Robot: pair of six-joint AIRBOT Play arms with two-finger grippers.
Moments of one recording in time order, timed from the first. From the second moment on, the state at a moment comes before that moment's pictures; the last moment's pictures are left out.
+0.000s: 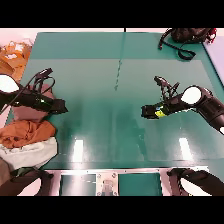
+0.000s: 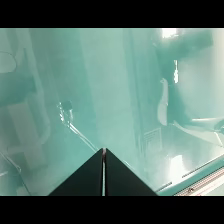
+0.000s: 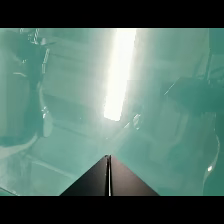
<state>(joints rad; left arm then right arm) -0.03 -1.06 0.96 1.06 -1.29 -1.35 0.23 -1.07 0.87 -1.16 1.13 1.61</state>
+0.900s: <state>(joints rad) -0.03 -1.06 0.96 1.06 -1.19 -1.35 0.23 -1.07 0.87 -1.16 1.11 1.61</state>
